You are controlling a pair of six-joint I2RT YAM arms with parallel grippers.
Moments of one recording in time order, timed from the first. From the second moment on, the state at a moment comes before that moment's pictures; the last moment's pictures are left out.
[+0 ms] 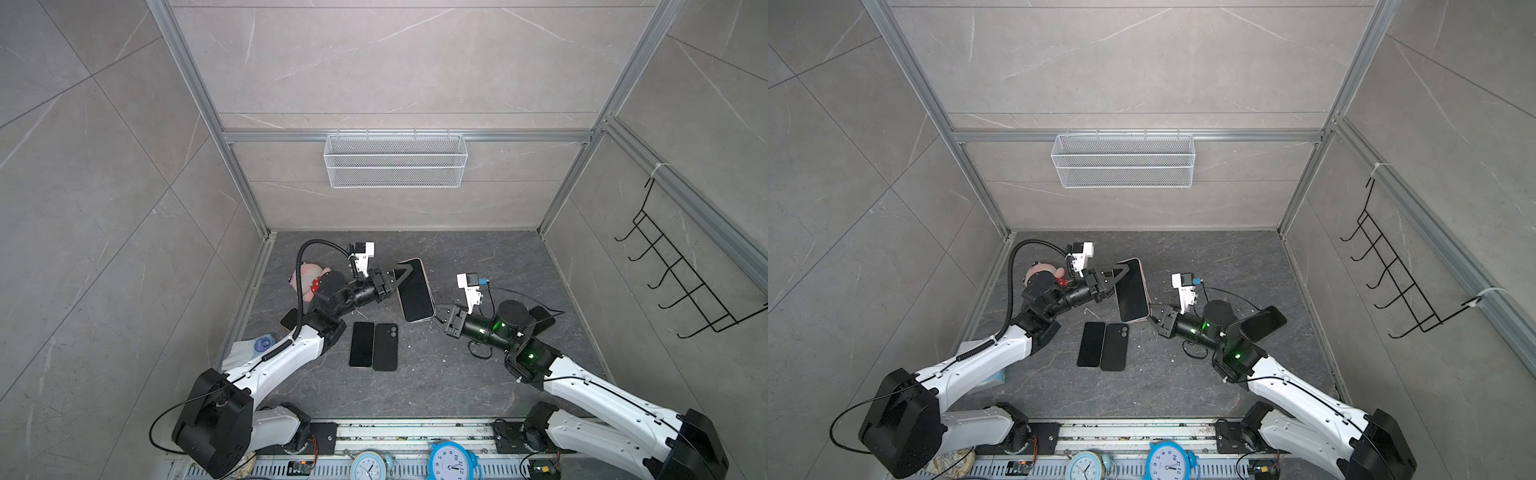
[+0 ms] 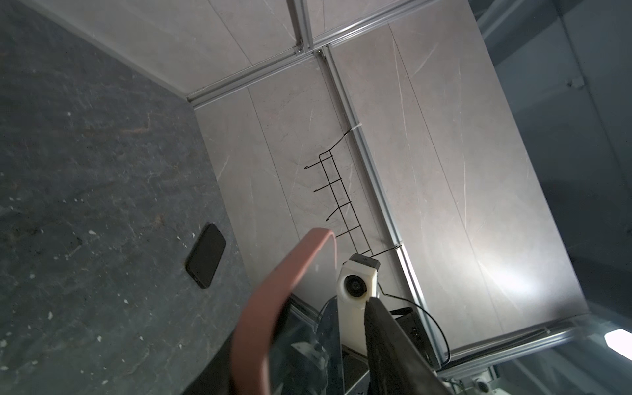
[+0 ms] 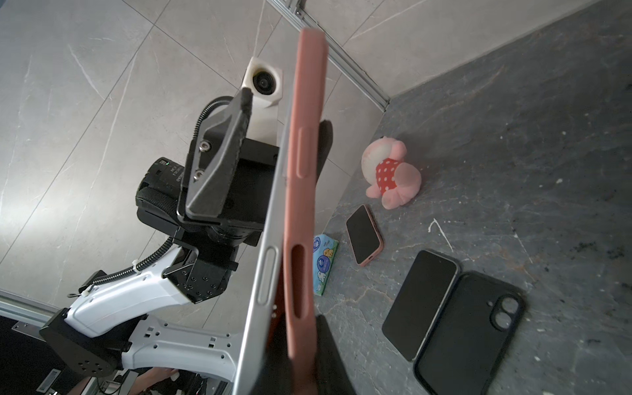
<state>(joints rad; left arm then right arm) -0.58 1.26 0.76 0.58 0.57 -1.24 0.72 0.97 0.60 0.29 -0.37 0.91</state>
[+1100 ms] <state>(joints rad) -0.93 1.18 0.92 -0.20 0.22 -0.18 0.63 1.03 0.51 0.22 -0.36 1.09</state>
